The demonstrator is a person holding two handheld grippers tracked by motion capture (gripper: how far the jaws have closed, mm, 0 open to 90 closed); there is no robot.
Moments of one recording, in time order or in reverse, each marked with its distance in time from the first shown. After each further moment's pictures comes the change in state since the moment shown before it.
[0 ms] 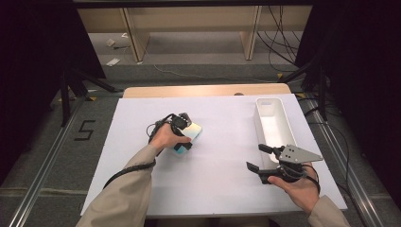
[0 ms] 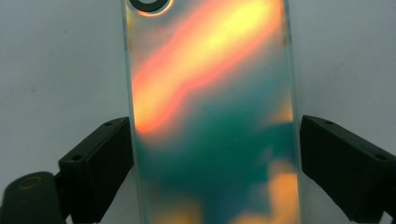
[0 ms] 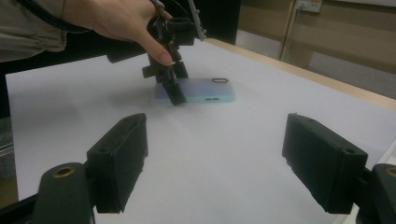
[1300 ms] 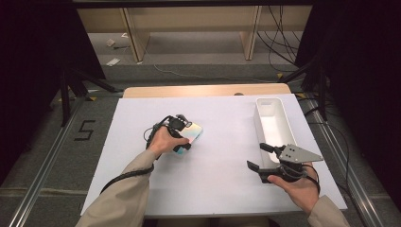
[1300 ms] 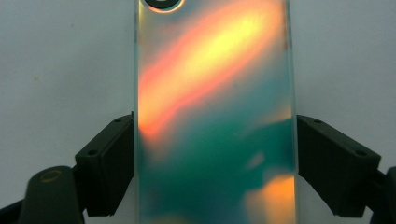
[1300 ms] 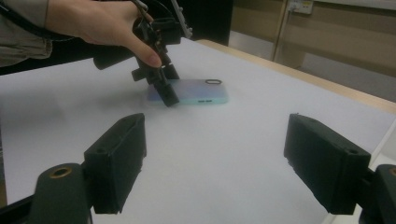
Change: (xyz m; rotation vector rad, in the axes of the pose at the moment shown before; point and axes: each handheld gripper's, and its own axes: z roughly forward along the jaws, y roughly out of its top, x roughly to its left) left arm -0.002 -0.012 -0.003 -0.086 -0.005 -0.043; right arm 0.000 0.000 0.000 -0.007 -0.032 0.004
